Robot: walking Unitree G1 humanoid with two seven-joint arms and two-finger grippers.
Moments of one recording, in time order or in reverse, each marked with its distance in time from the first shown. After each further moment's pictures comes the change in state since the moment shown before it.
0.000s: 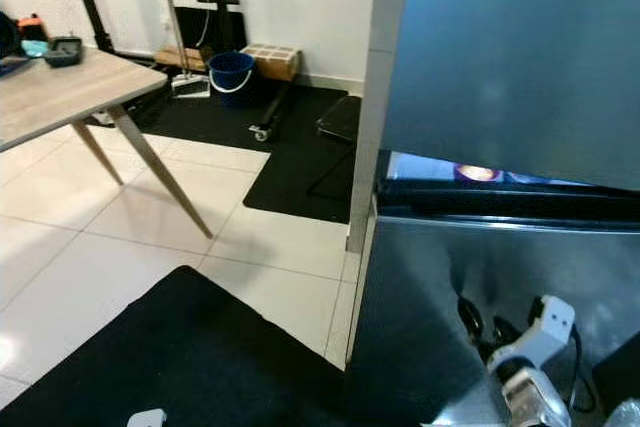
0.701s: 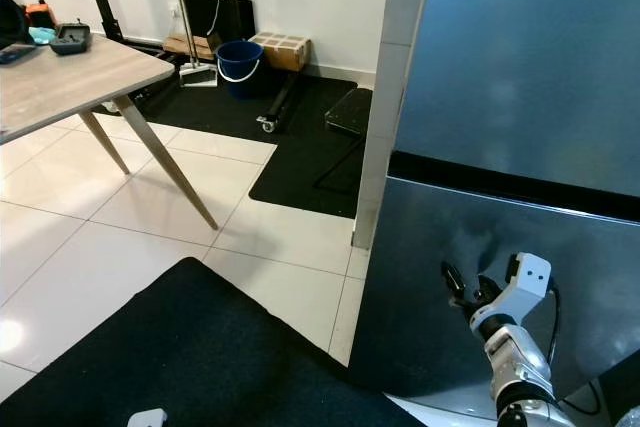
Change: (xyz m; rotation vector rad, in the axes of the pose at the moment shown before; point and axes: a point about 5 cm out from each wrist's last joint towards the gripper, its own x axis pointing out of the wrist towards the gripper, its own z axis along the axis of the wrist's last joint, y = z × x) left arm 0.000 0.000 0.001 0.002 -0.003 -0.001; right arm 0.032 0.034 0.019 -0.088 -0.027 0.050
